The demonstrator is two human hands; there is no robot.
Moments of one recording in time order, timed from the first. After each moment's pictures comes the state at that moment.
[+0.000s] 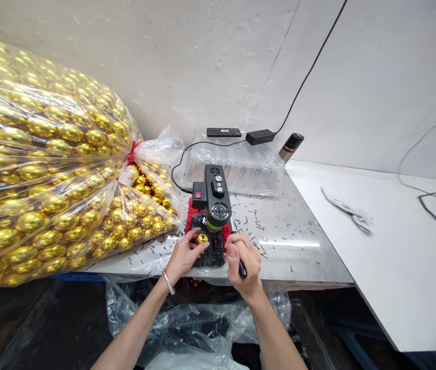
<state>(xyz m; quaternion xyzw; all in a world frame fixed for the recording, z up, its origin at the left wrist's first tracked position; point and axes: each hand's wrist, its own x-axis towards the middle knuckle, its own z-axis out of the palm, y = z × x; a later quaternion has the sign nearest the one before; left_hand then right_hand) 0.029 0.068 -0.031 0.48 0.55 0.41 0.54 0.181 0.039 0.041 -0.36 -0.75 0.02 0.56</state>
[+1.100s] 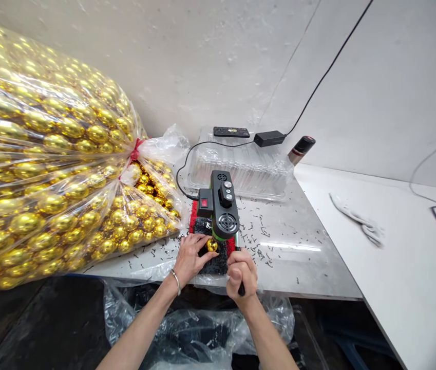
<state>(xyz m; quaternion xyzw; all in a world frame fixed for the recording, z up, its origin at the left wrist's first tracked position) 0.029 0.077 -0.053 0.75 0.55 0.31 0.19 0.183 0.042 -0.012 -0.36 -0.74 -0.02 0.57</state>
